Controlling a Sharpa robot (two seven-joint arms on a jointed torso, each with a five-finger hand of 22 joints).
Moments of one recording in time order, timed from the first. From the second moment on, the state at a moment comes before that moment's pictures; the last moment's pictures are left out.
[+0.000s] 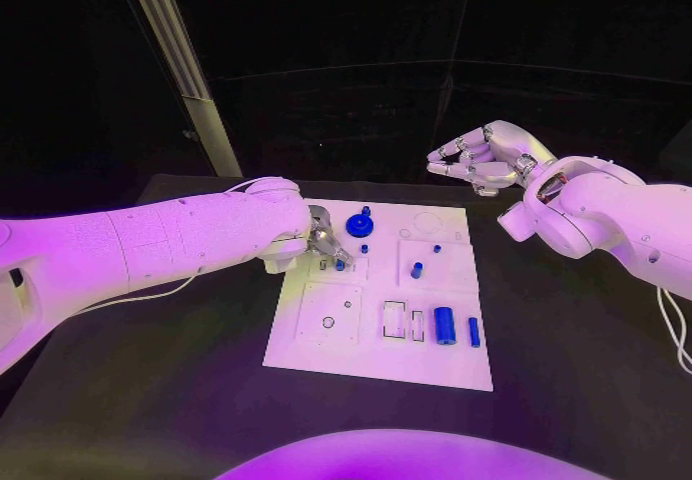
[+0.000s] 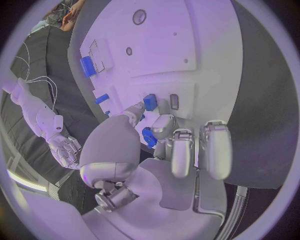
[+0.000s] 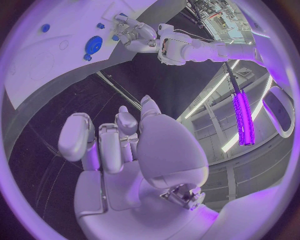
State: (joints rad) left arm 1.33 -0.54 -0.21 1.26 -0.96 0.09 -0.62; left_hand 0.97 -0.15 0.26 0.21 0.20 0.97 0.02 0.69 0.52 1.35 -0.06 1.15 1.04 1.47 -0.10 1.57 1.31 0.06 1.47 0.01 1.45 1.31; right arm 1.27 -0.82 0.01 1.42 -0.83 -0.29 0.17; right_hand 1.35 0.03 -0.15 0.25 0.28 0.95 0.15 0.07 0.07 1.28 0.07 1.08 1.14 1.47 -0.02 1.43 1.31 0.08 1.37 0.09 1.34 1.09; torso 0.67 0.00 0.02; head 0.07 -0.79
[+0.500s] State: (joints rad) left arm 1.36 -0.60 -0.14 1.31 -0.95 0.07 -0.60; left_hand 1.03 -0.11 0.06 0.29 0.09 0.88 0.05 0.64 0.50 1.29 -0.02 1.08 0.96 1.47 -0.09 1.57 1.31 0.06 1.47 0.02 1.42 1.31; right arm 1.27 -0.82 0.01 1.40 -0.83 -0.29 0.17; right_hand 1.34 0.04 -0.15 0.25 0.28 0.95 0.15 0.07 0.07 1.28 0.07 1.08 1.14 1.47 -0.02 1.43 1.31 0.08 1.37 0.09 1.34 1.09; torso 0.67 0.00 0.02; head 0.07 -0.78
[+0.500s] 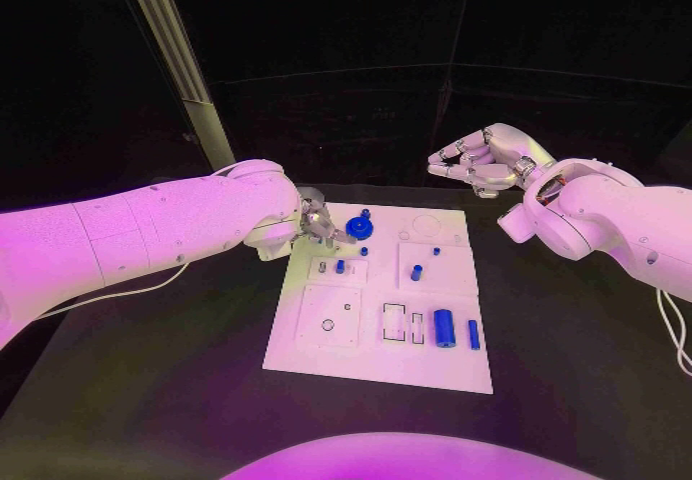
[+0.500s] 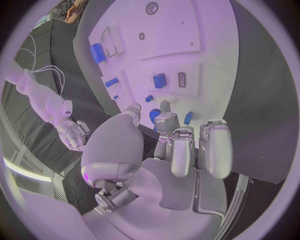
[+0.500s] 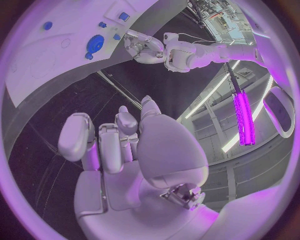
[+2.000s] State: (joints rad) left arm 1.36 -0.39 -0.12 0.86 -1.04 0.31 -0.55; left_hand 1.12 -0.06 0.00 0.29 0.10 0.89 0.07 0.60 0.45 1.26 -0.01 1.08 0.94 1.47 -0.07 1.57 1.31 0.06 1.47 0.04 1.41 1.31; right arm 1.27 -0.80 0.01 1.39 -0.83 -0.29 0.17; right_hand 1.34 0.03 -0.16 0.25 0.28 0.95 0.15 0.07 0.07 1.28 0.07 1.08 1.14 1.47 -0.02 1.43 1.31 0.08 1.37 0.09 1.34 1.09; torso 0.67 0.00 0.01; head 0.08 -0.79
